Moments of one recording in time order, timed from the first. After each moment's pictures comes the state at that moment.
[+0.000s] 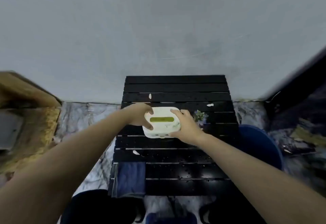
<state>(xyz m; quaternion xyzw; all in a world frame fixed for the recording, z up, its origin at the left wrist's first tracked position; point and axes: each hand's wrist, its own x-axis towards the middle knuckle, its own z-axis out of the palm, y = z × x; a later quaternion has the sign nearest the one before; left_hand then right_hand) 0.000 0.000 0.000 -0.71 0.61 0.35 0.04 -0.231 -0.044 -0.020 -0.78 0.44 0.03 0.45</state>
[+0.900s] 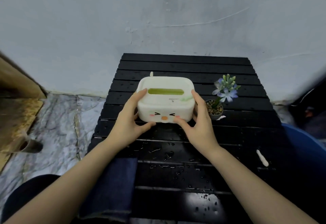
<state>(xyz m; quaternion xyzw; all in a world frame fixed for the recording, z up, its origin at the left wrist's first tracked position) -0.024 0.084 -0.208 -0.65 0.53 0.24 -0.48 -0.246 -0.022 -0.215 -0.72 0.35 -0.37 0.47</state>
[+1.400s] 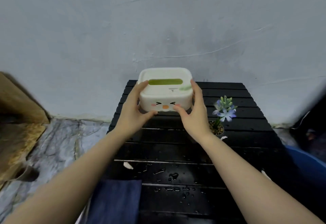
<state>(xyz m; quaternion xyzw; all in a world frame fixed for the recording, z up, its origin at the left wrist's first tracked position) 0.006 0.022 -0.165 -0.61 0.54 0.16 -0.55 -0.190 -0.068 -0.161 -0.70 0.33 -0.45 0.45</state>
